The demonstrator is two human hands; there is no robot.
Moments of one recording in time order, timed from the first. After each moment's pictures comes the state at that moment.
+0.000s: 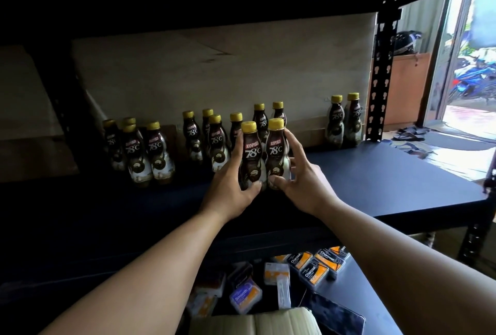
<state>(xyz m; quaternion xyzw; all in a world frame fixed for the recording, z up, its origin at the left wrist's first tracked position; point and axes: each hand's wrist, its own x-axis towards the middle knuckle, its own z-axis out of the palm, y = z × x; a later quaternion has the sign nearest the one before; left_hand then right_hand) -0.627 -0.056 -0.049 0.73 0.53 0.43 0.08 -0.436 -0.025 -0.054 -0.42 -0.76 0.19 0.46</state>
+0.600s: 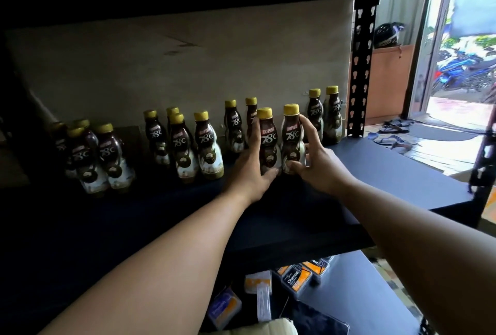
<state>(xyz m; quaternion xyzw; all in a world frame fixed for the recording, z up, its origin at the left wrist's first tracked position) -0.536 0.021 -0.048 0.74 0.54 0.38 0.09 -0.348 0.048 -0.052 -0.47 -0.75 0.15 0.43</state>
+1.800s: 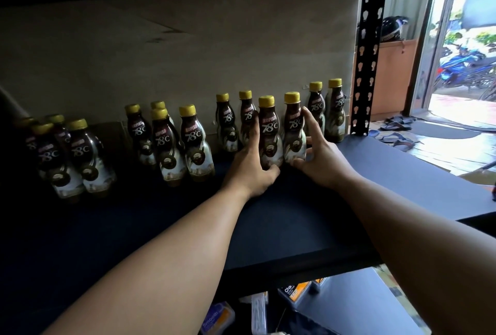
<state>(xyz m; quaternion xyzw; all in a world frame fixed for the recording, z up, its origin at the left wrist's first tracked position) -0.525 0.060 -0.055 0.73 0.54 0.39 0.12 -0.336 0.096 -0.063 -0.47 -0.75 0.14 0.44</state>
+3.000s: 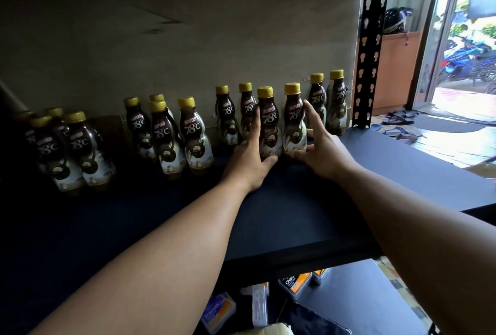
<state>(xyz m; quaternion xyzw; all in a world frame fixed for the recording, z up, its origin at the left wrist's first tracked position) -0.524 0.063 -0.056 0.73 0.56 0.37 0.11 -0.335 0.107 -0.068 -0.47 -0.74 0.14 0.46</state>
